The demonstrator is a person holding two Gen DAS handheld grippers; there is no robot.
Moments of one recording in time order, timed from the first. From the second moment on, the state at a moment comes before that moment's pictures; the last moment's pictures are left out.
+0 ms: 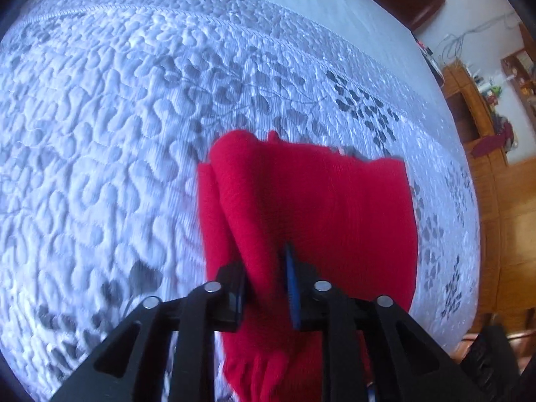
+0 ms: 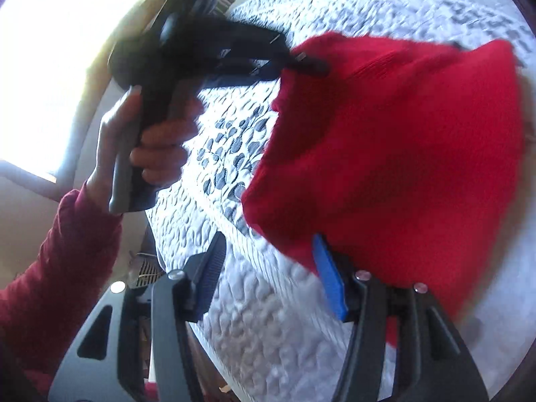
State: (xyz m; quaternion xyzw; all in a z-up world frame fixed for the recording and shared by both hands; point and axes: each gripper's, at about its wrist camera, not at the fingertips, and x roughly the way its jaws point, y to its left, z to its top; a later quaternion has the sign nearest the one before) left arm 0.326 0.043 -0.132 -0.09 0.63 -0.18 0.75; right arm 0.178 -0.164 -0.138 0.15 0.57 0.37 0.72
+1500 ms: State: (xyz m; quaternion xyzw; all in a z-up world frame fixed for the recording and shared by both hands) left arm 0.192 0.037 -0.136 0.00 0.67 -0.11 0.74; right arm 0.170 -0.247 -0.209 0.29 0.64 0.24 0.67
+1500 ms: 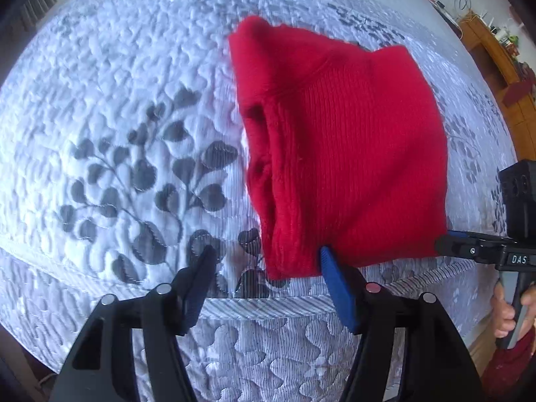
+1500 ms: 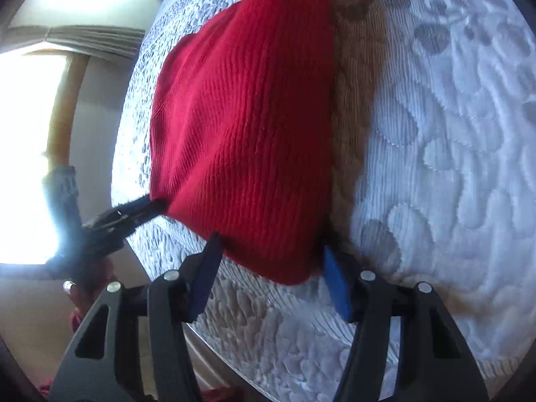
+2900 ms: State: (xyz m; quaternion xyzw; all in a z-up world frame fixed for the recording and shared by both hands) left arm 0.369 -0.016 -0.151 0.06 0.64 -0.09 0.76; right arm 0.313 -0.323 -0.164 0.22 0.61 0.19 0.74
